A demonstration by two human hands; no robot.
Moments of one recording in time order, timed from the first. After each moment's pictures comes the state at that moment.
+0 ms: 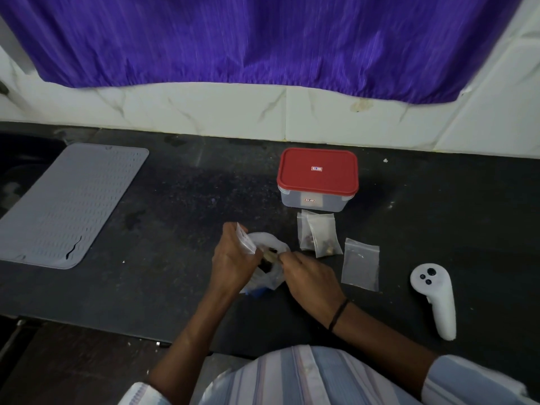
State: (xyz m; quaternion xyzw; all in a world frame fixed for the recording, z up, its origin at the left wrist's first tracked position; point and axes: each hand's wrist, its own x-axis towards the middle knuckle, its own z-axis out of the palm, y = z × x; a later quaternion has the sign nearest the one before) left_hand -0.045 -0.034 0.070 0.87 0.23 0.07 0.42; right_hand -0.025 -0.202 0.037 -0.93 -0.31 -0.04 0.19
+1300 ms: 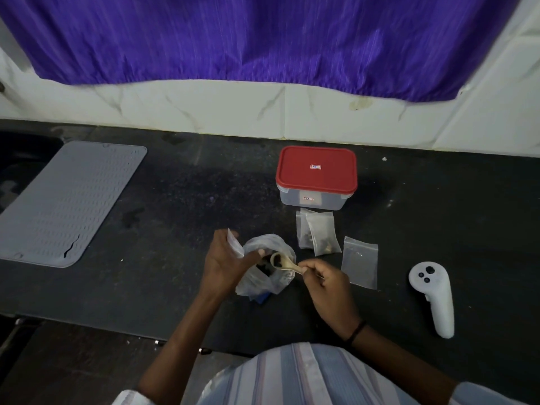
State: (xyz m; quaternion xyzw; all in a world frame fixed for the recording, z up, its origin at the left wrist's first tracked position) left_hand -0.056 -0.018 0.057 0.84 0.24 0.05 0.48; right_hand -0.045 -0.232 0.035 -0.85 -0.07 0.09 0.52
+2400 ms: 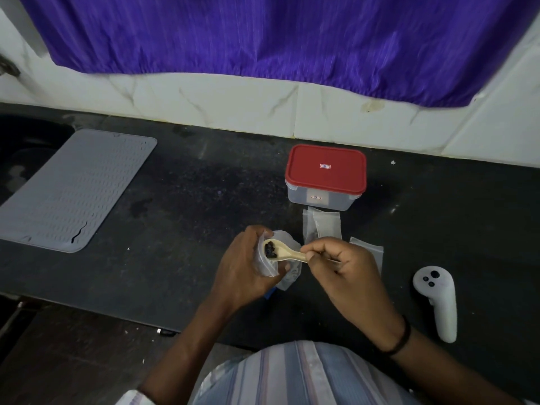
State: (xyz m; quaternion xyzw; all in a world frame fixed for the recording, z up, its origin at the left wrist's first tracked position) left_hand -0.077 -0.035 0.074 0.89 -0.01 0.16 0.42; right_hand -0.054 -0.228 0.152 -0.82 -0.19 0.06 0.53
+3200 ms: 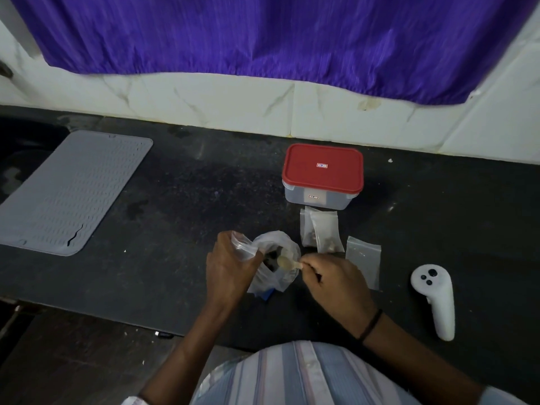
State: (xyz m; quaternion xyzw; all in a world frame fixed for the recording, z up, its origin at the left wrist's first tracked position) left_hand -0.078 -0.033 0.061 0.86 0.26 0.11 0.43; right_hand -0.038 -0.235 0.075 -0.93 -0.26 -0.02 0.28
